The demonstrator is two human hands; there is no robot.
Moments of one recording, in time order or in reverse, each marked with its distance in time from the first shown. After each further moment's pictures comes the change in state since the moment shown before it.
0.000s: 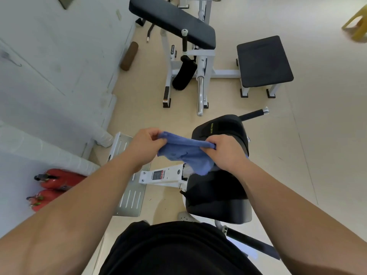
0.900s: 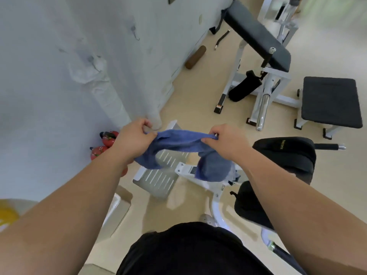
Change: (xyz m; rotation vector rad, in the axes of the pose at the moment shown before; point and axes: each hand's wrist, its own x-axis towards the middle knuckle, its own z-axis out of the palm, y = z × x) left_hand -0.139 -0.152 -0.236 0.225 0.440 -0.191; right_hand 0.002 -0.244 0.121 -0.149 -0.137 -0.298
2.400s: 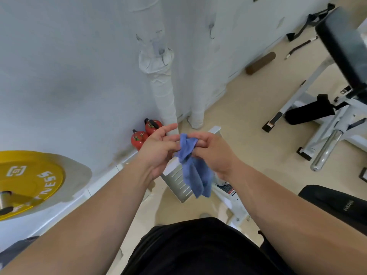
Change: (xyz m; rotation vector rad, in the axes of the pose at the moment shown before) left_hand -0.004 -0.036 -0.035 -1.166 0.073 -0.366; right_hand 0.076 -0.134 0.076 0.850 -0.537 -0.188
